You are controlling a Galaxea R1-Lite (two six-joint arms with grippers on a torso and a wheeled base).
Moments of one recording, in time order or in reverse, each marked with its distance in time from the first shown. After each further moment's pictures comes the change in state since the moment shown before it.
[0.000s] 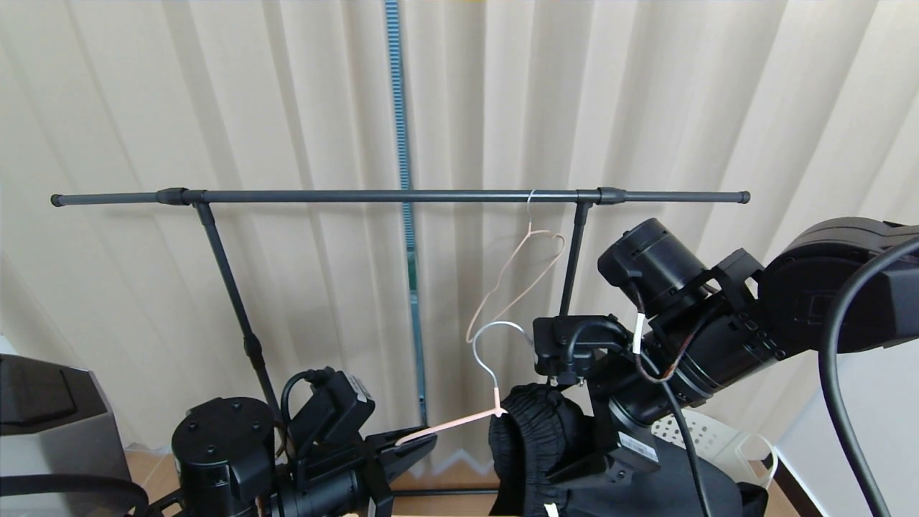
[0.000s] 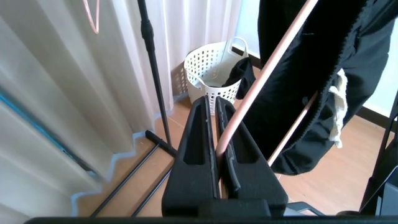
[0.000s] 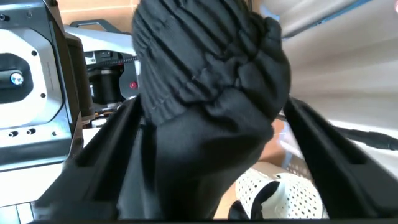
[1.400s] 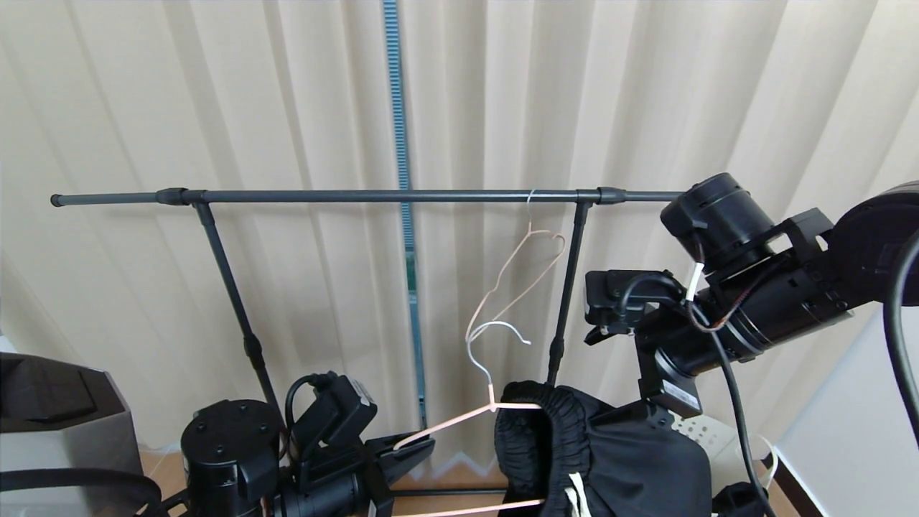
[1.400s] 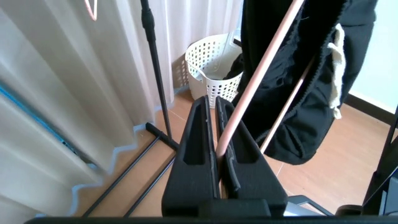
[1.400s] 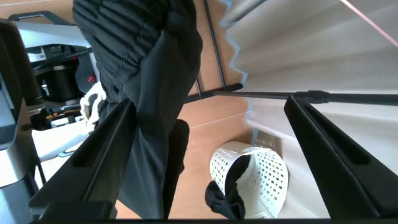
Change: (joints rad) left arm 0.003 0.021 0.005 0.002 0.001 0.002; right arm -0.140 -0.061 -0.040 0.019 -0.069 -0.086
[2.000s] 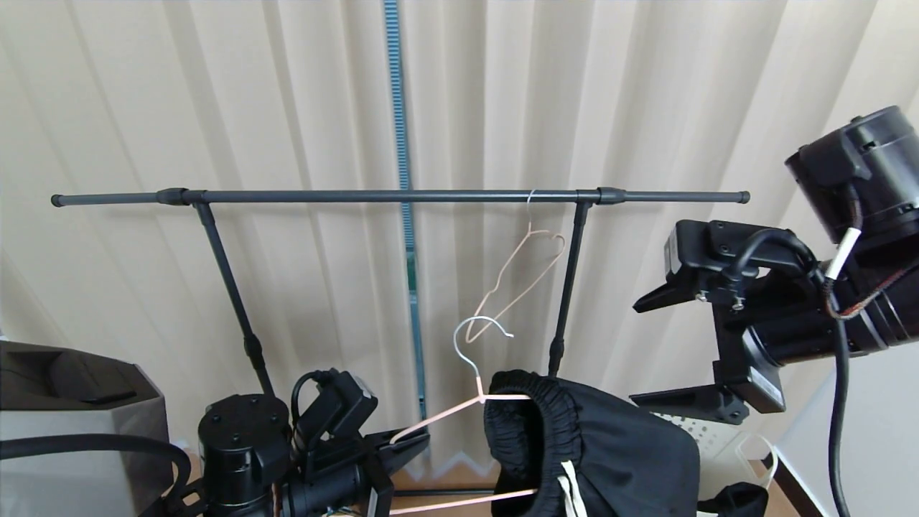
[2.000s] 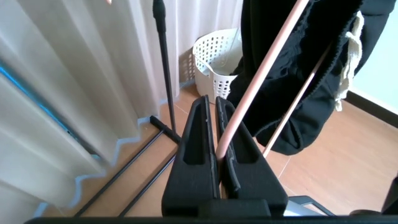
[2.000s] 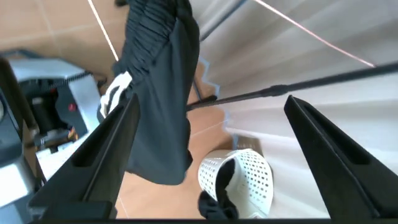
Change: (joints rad) left arm 0.043 0.053 -0.022 -0.002 -0.001 -0.003; right arm -0.011 -0.220 0.053 -0.007 -0.037 0.052
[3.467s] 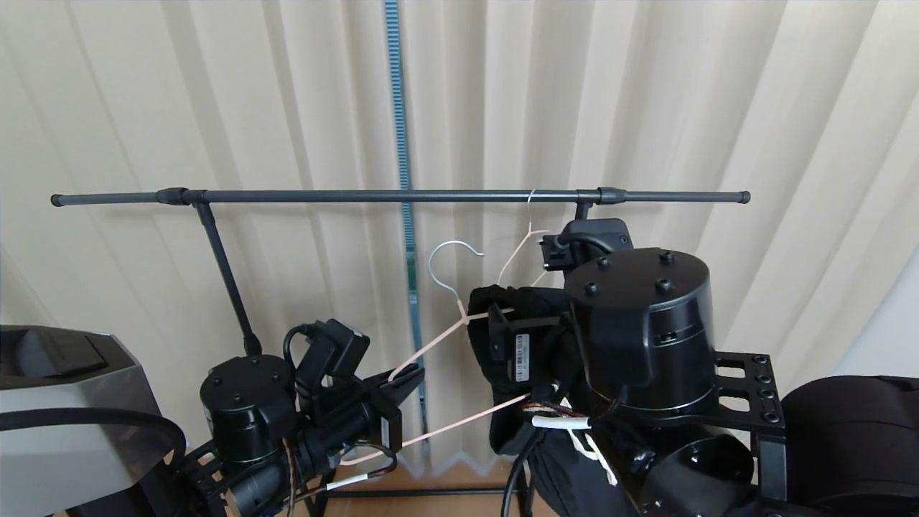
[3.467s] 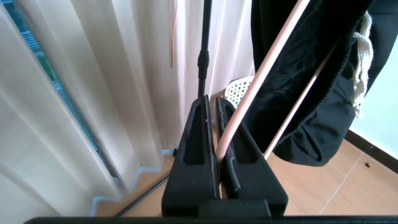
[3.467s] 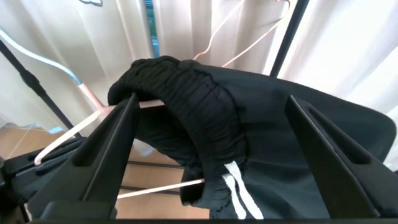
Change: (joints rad) left arm 0.022 -0.029 -0.147 0.019 0.163 -0.070; right arm 0.527 0.223 0.277 -0.969 -1.121 1.056
